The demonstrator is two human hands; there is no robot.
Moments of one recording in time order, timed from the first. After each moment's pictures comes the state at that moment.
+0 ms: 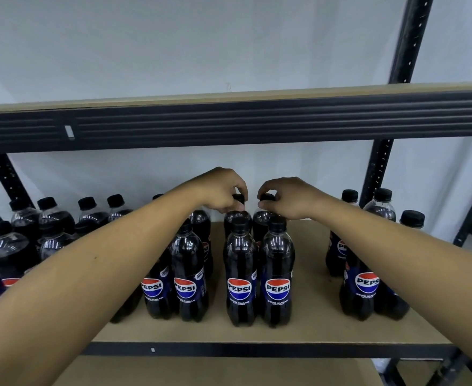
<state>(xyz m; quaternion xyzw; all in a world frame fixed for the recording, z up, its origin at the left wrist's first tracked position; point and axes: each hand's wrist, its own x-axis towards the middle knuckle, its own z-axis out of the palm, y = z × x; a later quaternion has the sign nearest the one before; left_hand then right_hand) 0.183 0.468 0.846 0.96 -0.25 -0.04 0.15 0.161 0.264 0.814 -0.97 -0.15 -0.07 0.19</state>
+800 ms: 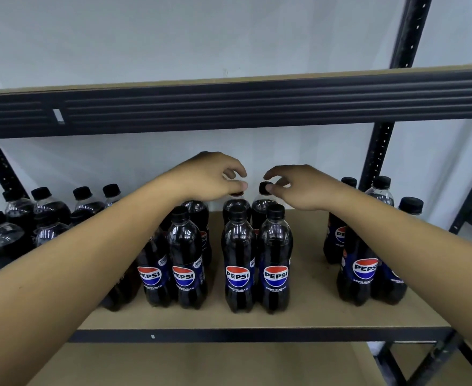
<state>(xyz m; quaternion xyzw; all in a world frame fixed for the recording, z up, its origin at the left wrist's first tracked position) 0.144 0.483 0.859 0.95 -0.25 0.02 0.18 0.135 0.253 0.820 -0.97 -0.12 -0.05 0.21</state>
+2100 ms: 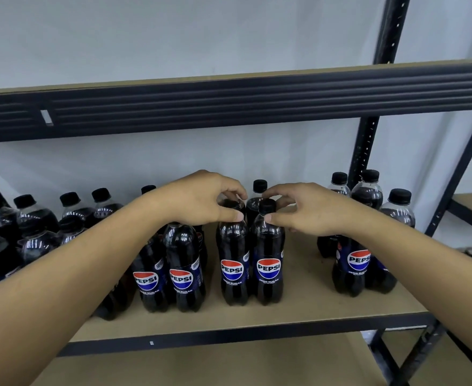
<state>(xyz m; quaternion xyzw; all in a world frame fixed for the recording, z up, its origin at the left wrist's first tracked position) 0.117 0.493 0.847 0.93 -0.34 -0.04 0.14 0.074 0.255 0.810 -0.95 -0.12 -0.01 0.29</state>
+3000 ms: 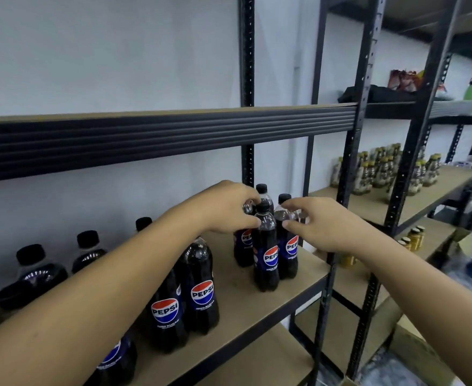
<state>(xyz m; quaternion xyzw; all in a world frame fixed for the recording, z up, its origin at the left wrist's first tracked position) 0.096 0.360 0.858 0.82 -0.56 0.03 0.09 -0.053 0.200 0.818 -0.96 0.19 -0.16 0.12</state>
